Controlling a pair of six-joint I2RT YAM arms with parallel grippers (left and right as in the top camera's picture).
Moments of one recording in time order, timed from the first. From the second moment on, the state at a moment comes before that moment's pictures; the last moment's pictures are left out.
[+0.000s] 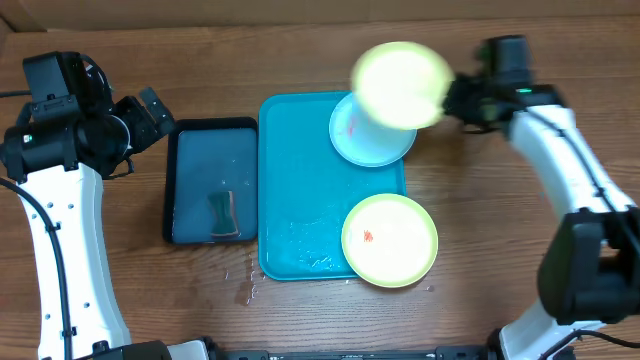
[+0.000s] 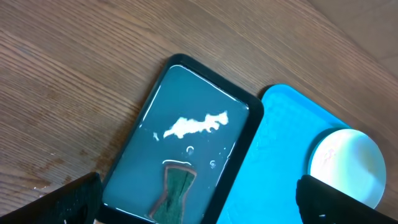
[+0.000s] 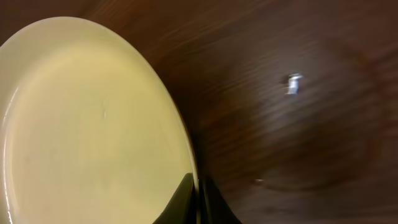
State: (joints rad) left arm 0.26 1.49 1.59 -1.11 0.15 -0.38; right arm -0.03 1.83 1.44 -0.61 -0.21 0.54
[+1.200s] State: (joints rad) left arm 0.26 1.49 1.59 -1.11 0.15 -0.38; right arm -0.36 1.82 1.18 -0.68 -0.19 0.57
